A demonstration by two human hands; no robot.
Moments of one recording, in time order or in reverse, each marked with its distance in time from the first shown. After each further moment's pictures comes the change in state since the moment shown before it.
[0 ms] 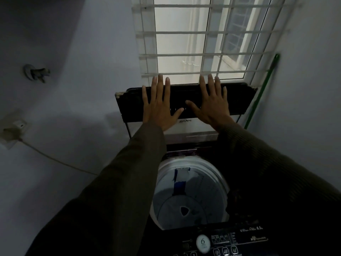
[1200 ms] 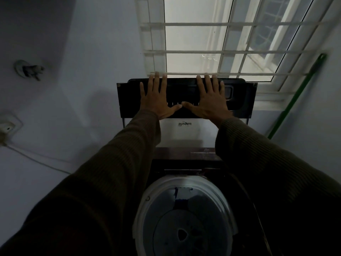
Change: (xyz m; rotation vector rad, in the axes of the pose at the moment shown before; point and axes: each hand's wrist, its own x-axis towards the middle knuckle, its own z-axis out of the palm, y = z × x) left_hand 0.123 -0.026 0.085 -0.049 -0.221 -0.130; right_hand 0.135 0.032 0.093 0.054 -0.094 -0.158
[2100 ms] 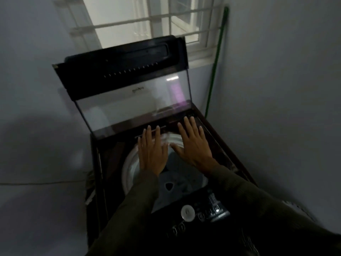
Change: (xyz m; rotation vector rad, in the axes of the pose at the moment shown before) left_hand -0.286 0.077 0.087 -0.283 -0.140 0.197; right_hand -0.331 -0.042 0.040 0.010 -0.187 0.307
